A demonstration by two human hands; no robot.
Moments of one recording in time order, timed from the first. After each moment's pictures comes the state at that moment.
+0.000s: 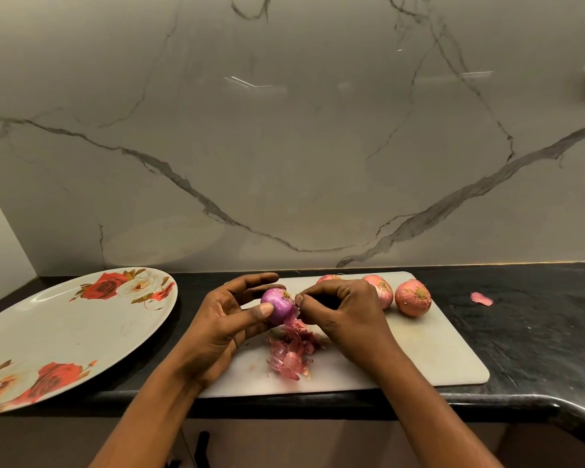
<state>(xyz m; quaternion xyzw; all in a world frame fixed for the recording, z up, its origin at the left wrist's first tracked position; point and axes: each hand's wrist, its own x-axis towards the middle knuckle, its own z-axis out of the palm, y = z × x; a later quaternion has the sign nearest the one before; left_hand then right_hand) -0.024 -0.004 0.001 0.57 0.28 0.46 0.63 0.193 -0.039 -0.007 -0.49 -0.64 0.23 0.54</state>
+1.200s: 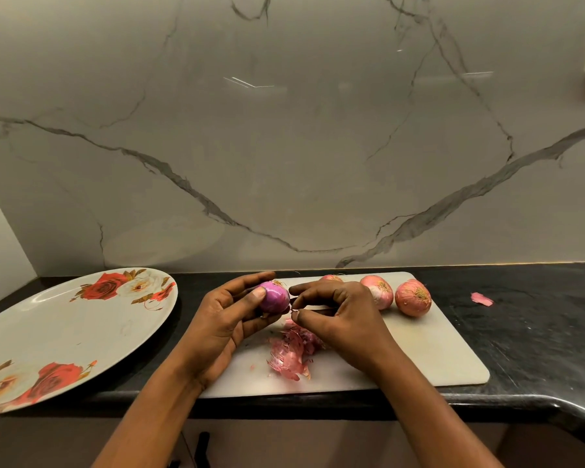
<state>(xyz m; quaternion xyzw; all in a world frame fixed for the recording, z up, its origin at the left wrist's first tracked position) -0.020 0.000 0.001 0.53 0.30 0.48 0.63 0.192 -0.044 -0.004 -0.47 -0.66 0.26 0.53</state>
